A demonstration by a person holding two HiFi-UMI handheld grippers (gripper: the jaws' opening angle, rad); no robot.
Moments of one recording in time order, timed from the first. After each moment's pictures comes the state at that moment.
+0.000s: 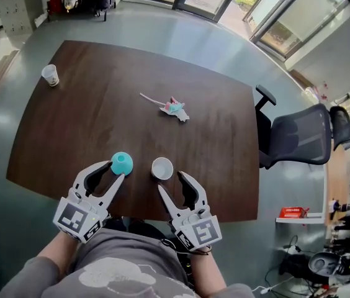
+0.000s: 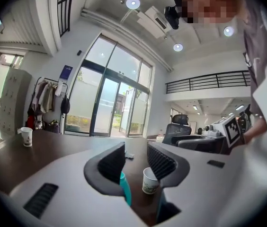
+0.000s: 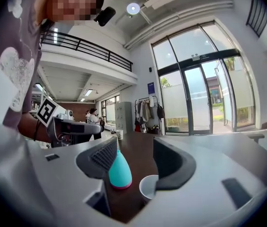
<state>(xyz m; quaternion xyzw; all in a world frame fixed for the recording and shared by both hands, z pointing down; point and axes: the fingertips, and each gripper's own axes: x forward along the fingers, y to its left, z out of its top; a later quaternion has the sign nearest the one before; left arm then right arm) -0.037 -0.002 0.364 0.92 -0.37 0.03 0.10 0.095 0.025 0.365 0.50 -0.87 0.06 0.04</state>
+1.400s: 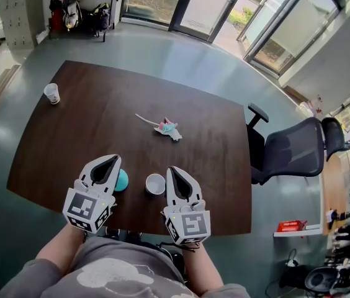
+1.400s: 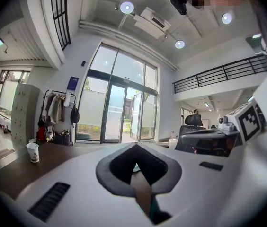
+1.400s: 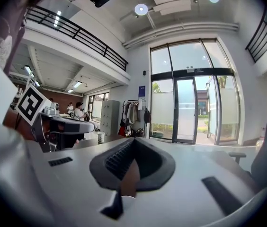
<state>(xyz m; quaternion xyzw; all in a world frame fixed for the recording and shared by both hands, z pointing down) -0.022 -0.057 0.325 0.90 -0.43 0.02 0.06 0.111 -0.029 0.319 0.57 -0.82 0.00 0.07</state>
